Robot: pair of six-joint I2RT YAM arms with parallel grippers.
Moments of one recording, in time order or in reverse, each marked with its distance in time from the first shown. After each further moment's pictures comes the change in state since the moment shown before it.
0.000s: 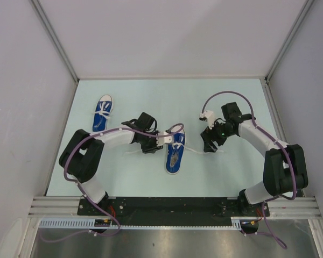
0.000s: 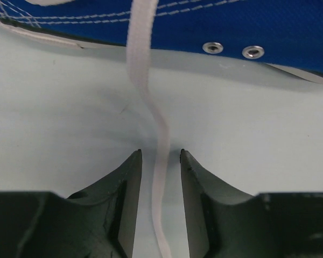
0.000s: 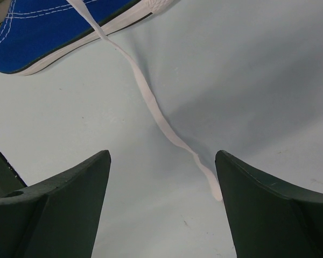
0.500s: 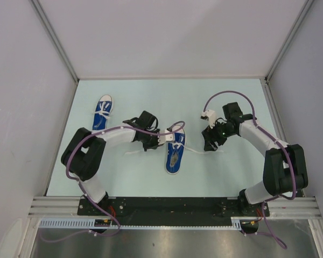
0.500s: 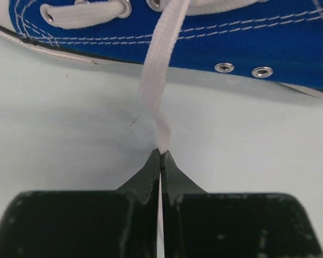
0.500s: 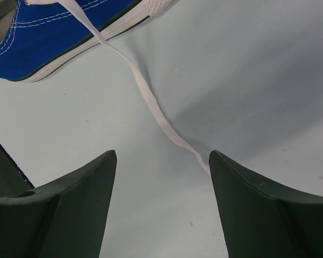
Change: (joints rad) left arm -0.003 0.038 0.041 0.019 0.008 -0.011; right arm -0.020 0.002 -0.001 0.003 -0.018 0.033
